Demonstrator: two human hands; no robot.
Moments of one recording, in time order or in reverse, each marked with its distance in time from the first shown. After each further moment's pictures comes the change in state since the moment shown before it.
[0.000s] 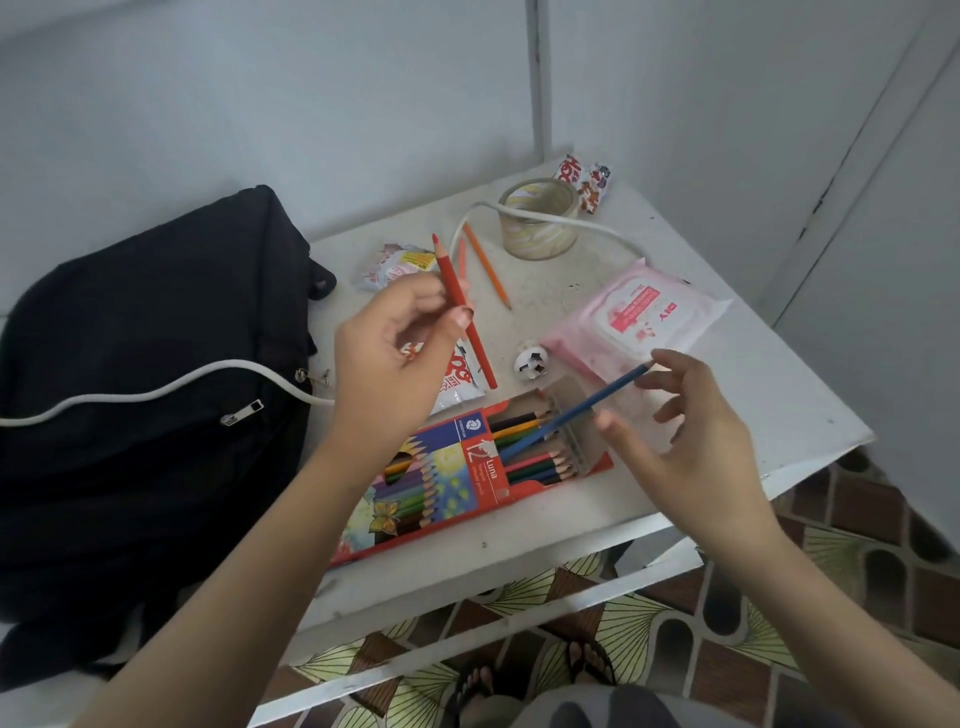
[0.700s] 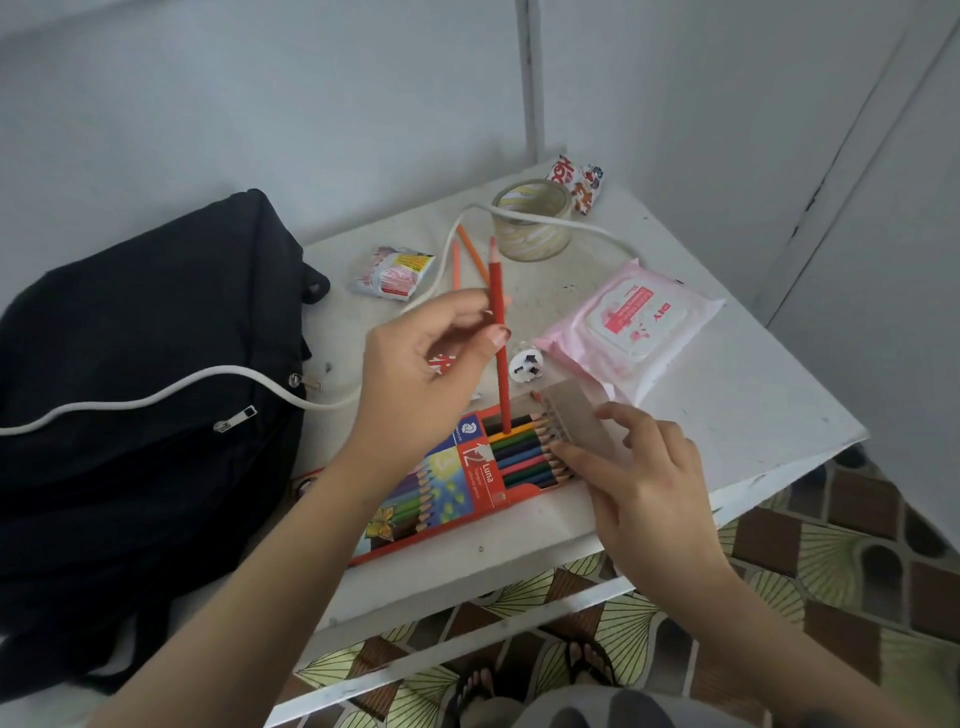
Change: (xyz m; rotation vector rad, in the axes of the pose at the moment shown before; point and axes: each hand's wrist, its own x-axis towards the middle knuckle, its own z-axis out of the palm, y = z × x) left_hand -0.003 0.008 0.015 -0.026 -0.099 -0.002; right_hand -0.021 0.023 0.034 -0.402 0.094 -0.461
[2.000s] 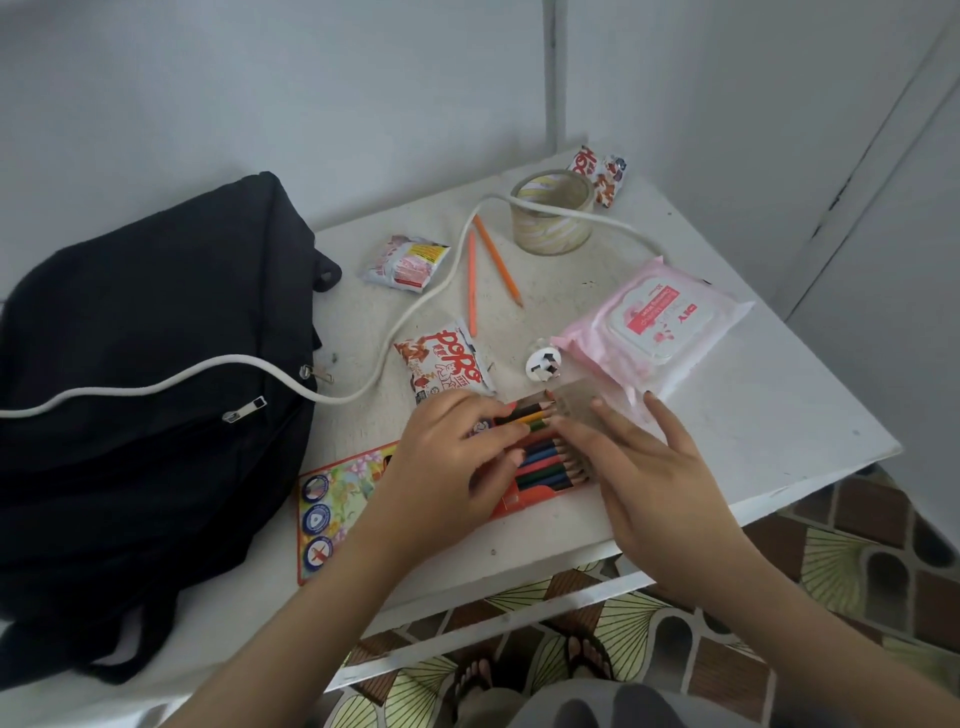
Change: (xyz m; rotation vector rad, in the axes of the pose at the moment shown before) left_hand -0.060 -0.058 -0.002 0.695 -0.300 0.239; right_hand 0.011 0.009 0.000 -0.025 -0.152 -0.236
